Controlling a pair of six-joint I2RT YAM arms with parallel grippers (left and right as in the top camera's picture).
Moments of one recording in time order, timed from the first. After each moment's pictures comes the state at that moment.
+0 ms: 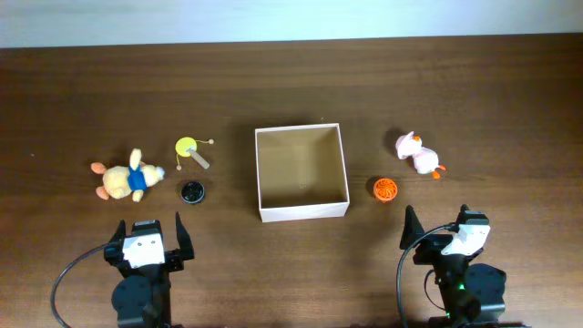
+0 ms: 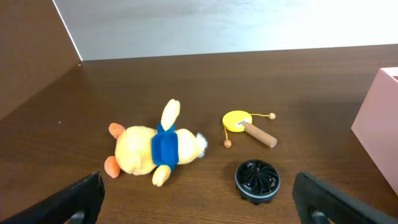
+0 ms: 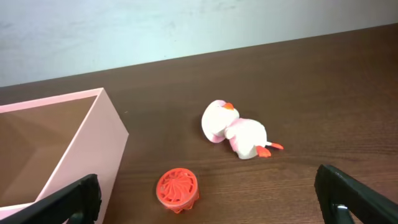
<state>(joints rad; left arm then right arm) 0.09 0.01 0.10 -0.30 -0.10 0.09 0.03 0.02 0.12 -0.34 0.00 0.18</state>
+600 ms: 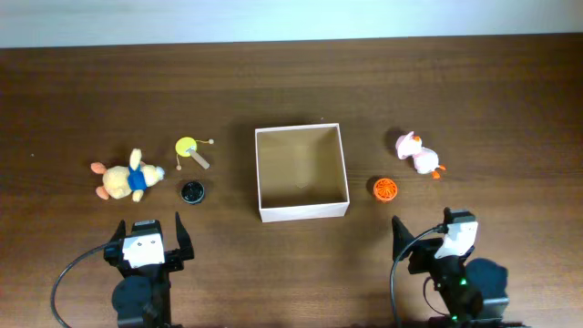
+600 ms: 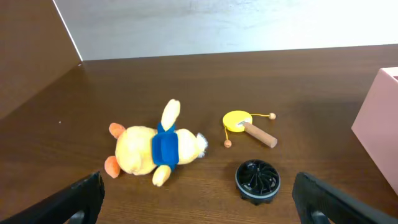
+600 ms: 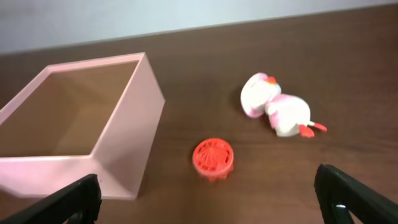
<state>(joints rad) 0.09 0.01 0.10 -0.30 -0.10 0.09 0.03 0.09 0.21 -0.47 -0.17 0.14</state>
